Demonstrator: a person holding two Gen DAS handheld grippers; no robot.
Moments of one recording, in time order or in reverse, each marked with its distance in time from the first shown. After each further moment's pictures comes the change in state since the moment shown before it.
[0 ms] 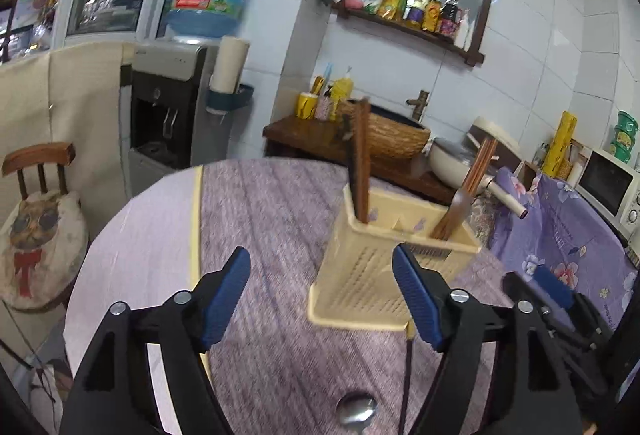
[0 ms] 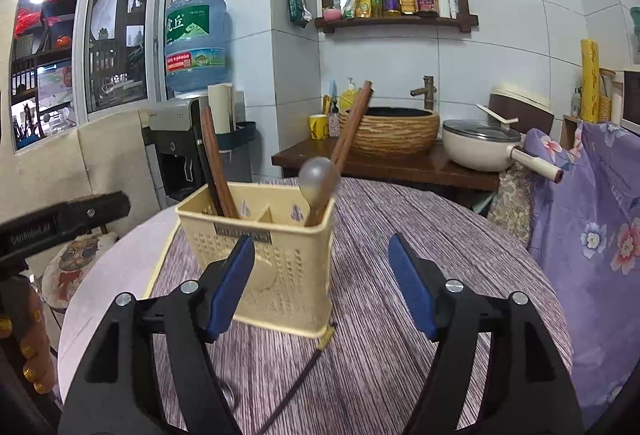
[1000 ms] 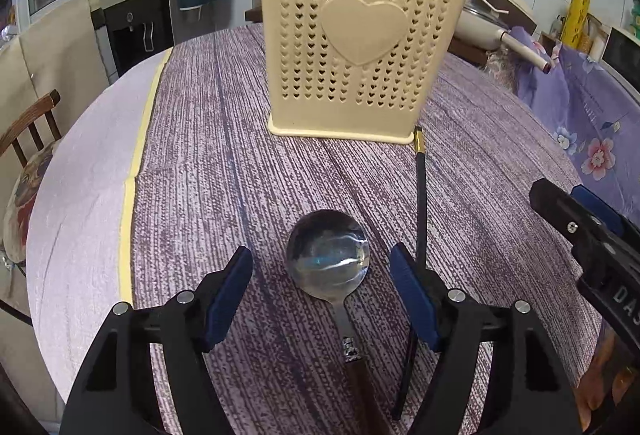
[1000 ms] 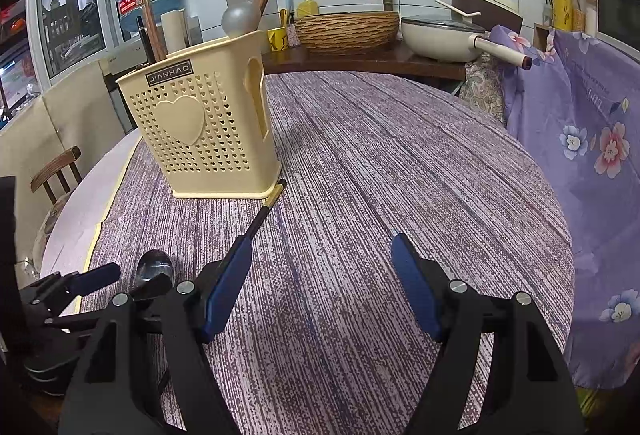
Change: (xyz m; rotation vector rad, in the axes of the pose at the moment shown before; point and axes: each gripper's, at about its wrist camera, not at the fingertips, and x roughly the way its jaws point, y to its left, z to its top) left arm 0.056 -0.050 -0.117 0.181 0.371 0.106; right arm 0.007 -0.039 -0.080 0.118 0.266 -0.063
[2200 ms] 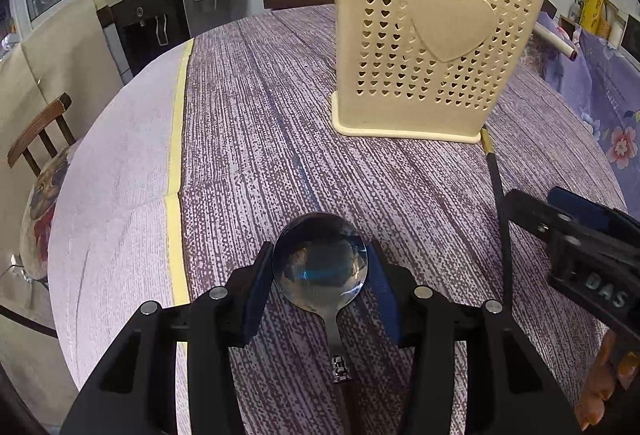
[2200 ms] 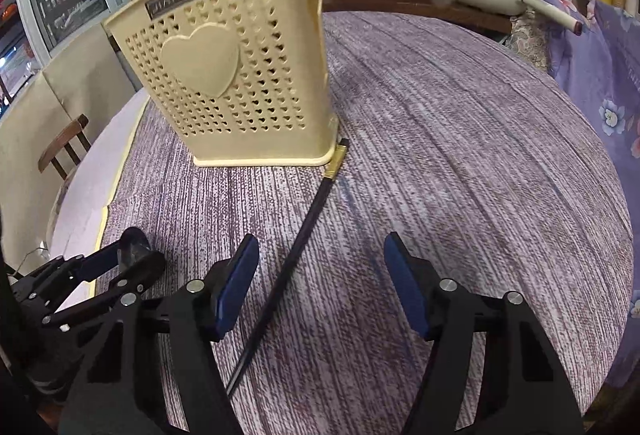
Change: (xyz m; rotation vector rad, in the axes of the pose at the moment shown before) left arm 0.016 0.040 0.011 0.034 0.048 0.063; right arm 0.072 0.053 0.011 -0.005 0.225 0.059
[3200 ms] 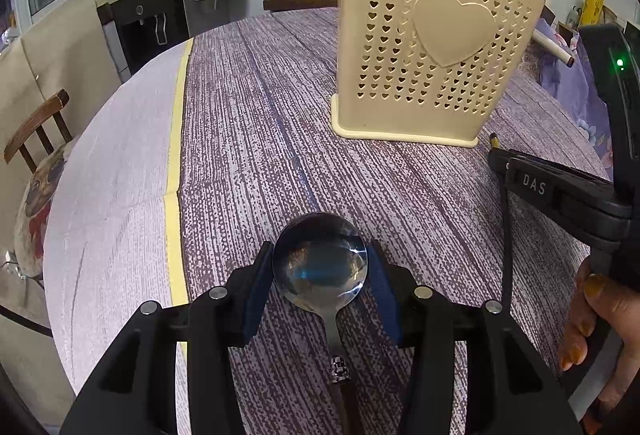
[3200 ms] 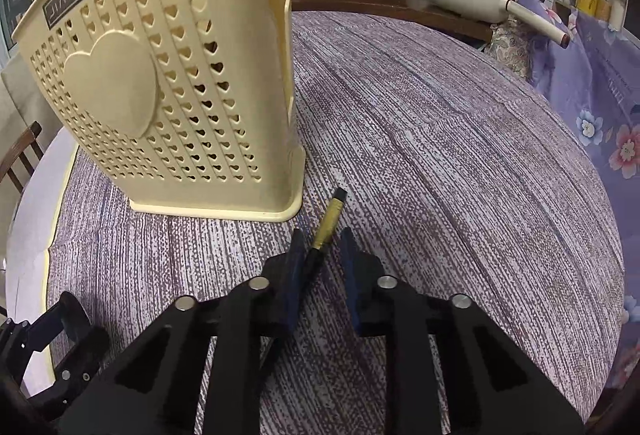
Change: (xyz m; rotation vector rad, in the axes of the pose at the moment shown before) left arm -0.002 0.002 0.000 -0.017 -0.012 -0.020; right arm 0.034 -0.002 0.027 0.017 -0.003 -0.131
